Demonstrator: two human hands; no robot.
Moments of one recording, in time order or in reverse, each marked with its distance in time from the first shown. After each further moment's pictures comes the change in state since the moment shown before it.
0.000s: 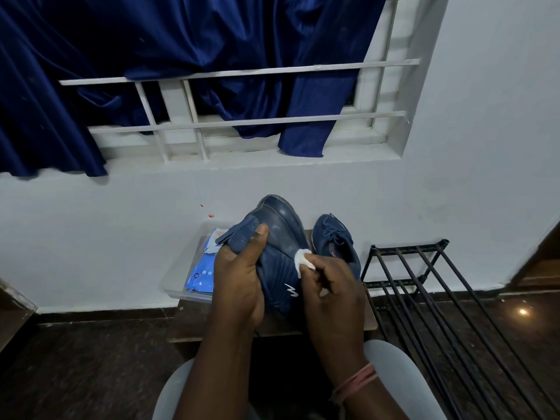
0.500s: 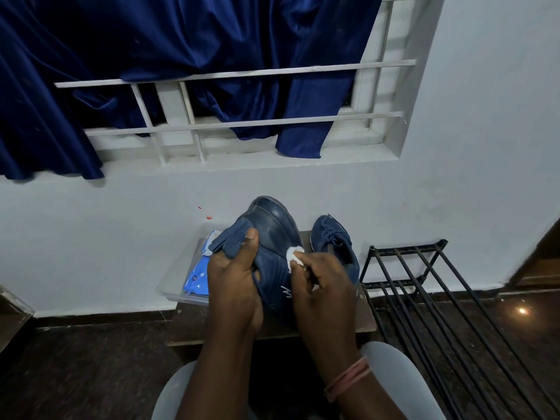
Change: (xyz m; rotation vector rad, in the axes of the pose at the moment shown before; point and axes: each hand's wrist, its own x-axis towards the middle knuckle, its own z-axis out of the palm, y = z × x) left_hand -0.002 -0.002 -0.001 -0.050 0.083 0.054; right_hand 0.006 -0.015 0.005 -0.025 0.003 -0.065
